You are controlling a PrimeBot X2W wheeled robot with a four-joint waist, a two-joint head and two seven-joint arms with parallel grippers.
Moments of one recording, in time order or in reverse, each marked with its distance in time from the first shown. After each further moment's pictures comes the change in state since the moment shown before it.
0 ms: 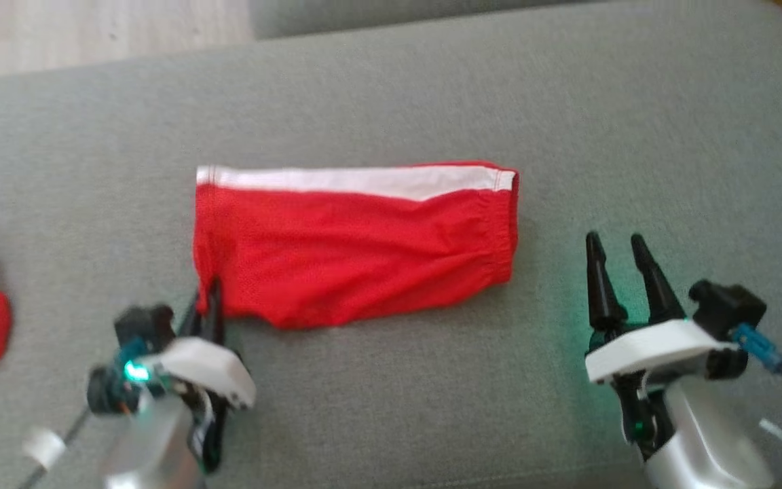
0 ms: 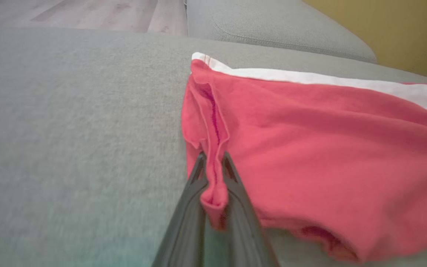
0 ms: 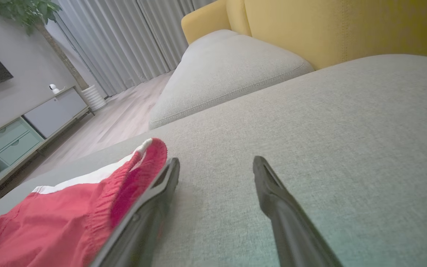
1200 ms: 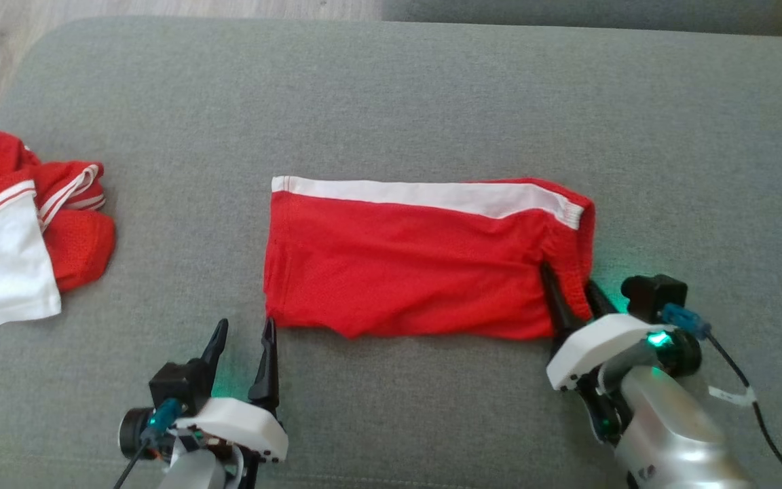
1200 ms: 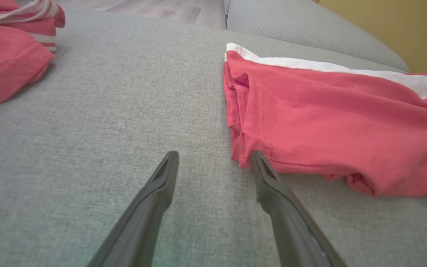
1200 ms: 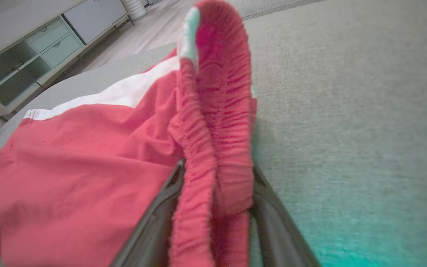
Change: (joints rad) left arm 0.252 -0.110 0.212 -0.236 0.282 -0.025 0.000; right arm -0.175 -0.005 0.199 0.400 0.031 0.000 -0.006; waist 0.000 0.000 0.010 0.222
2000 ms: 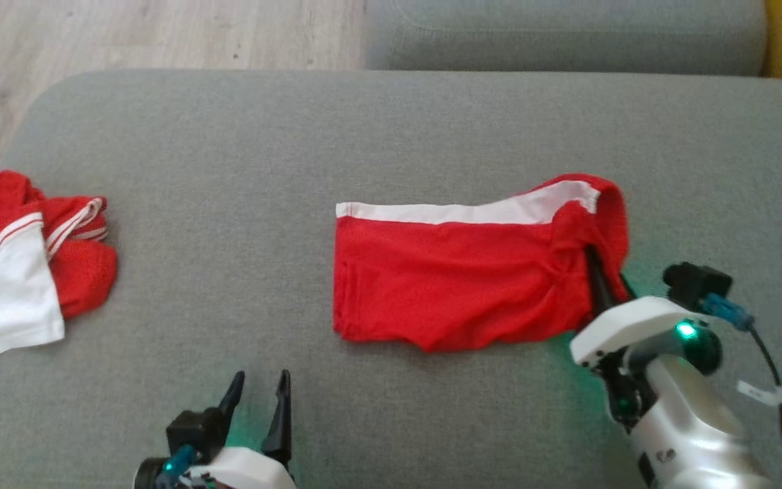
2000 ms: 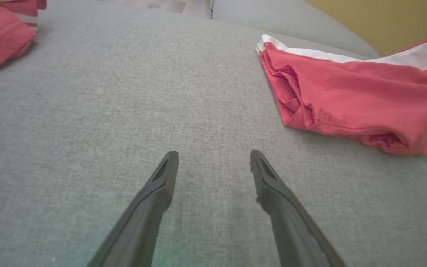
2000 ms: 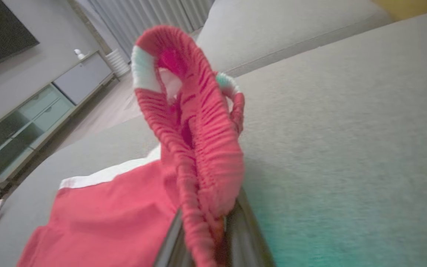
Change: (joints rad) left arm 0.101 -0.001 -0.033 0.004 -0.016 -0.008 0.000; right arm -0.016 -0.005 -0.136 -0.001 0.087 0.000 0.012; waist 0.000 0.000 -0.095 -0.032
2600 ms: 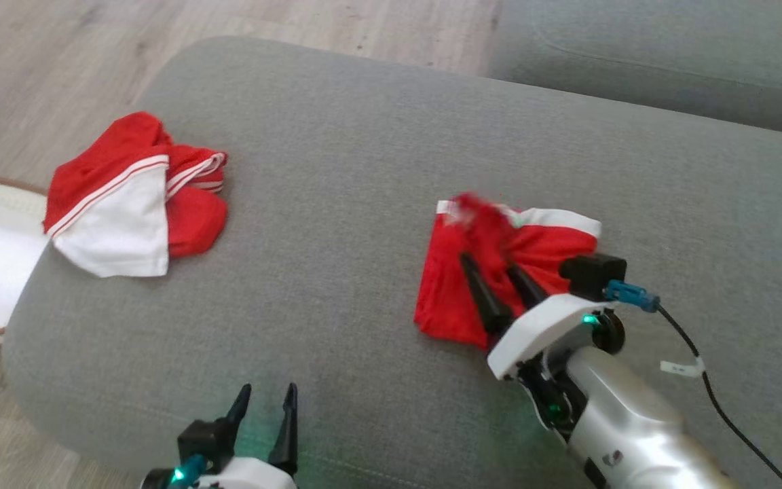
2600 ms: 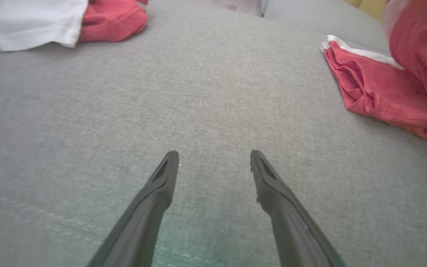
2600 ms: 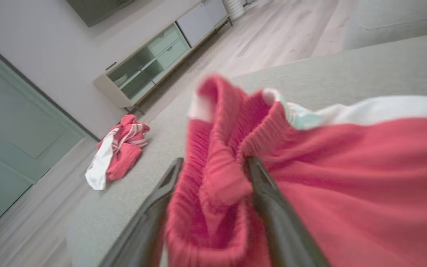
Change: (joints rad) left arm 0.011 0.001 -0.060 0.017 -0.014 0.028 0.000; right arm -0.062 0.006 0.481 -0.089 0.309 0.000 0.034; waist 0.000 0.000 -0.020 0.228
